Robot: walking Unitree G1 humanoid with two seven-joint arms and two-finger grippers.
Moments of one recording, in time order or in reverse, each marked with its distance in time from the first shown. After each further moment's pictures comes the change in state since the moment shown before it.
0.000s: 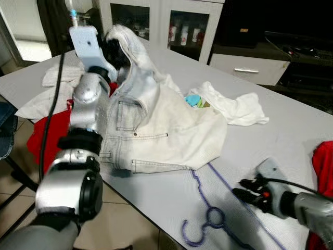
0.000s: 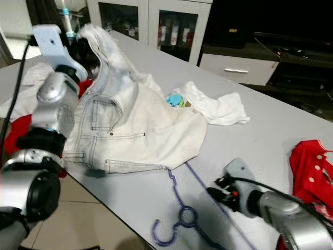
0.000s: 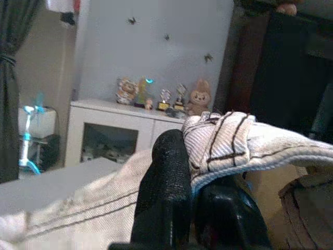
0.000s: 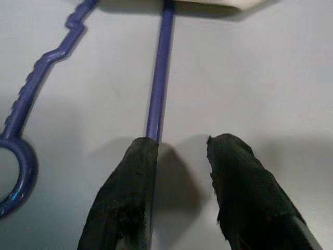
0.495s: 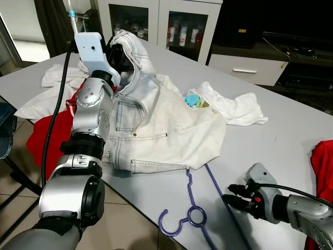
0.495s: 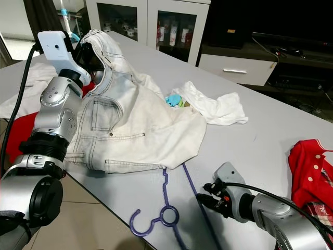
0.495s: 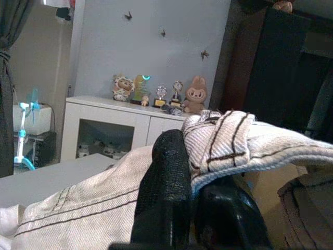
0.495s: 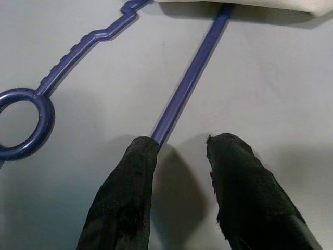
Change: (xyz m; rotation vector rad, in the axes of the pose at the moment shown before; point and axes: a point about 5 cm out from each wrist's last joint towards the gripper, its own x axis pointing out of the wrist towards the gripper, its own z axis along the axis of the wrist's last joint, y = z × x) left arm -0.003 -0.003 0.000 -0.002 0.004 -0.008; right arm 0.003 0.016 -0.001 -0.006 0.002 0.128
